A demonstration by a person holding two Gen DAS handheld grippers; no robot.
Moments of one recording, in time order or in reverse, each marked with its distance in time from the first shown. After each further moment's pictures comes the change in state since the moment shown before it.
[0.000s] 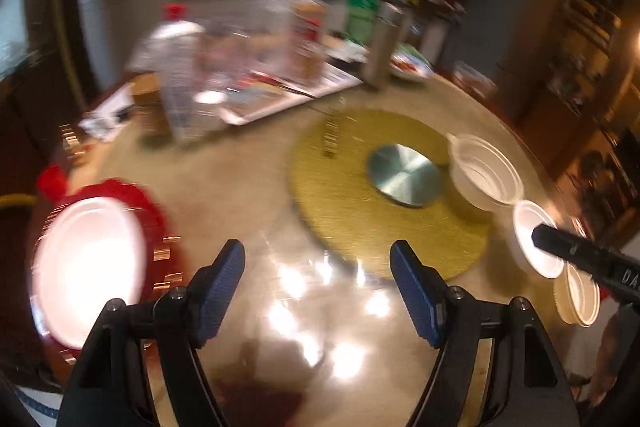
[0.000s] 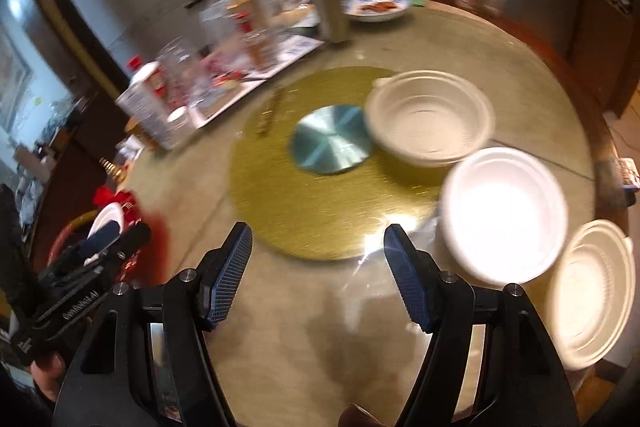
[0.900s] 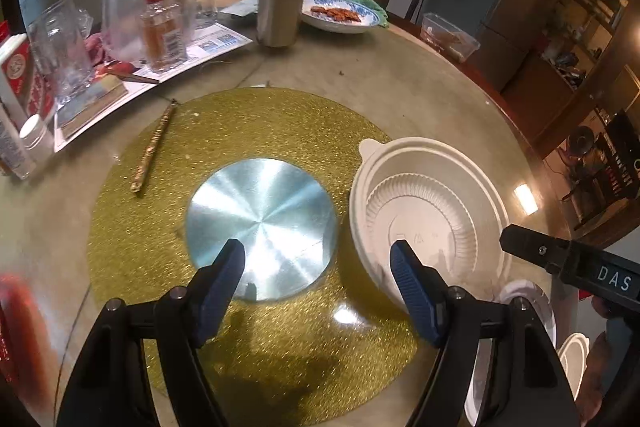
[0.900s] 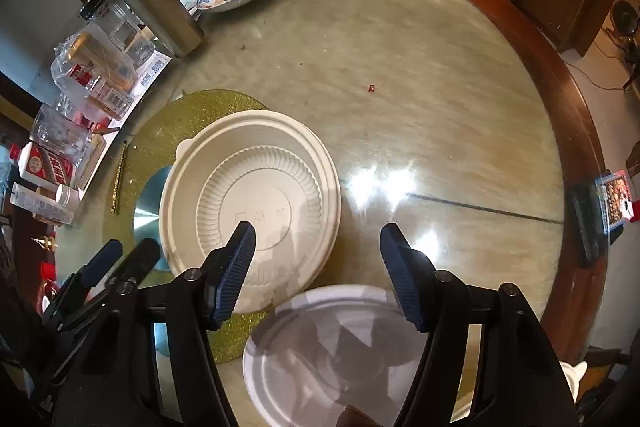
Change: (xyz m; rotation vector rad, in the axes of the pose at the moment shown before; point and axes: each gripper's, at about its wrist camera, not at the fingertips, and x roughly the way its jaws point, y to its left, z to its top) left arm 0.145 -0.138 0.062 0.023 0.147 -0.055; right arm 0.100 -0.145 0.108 0.183 0.164 -0.144
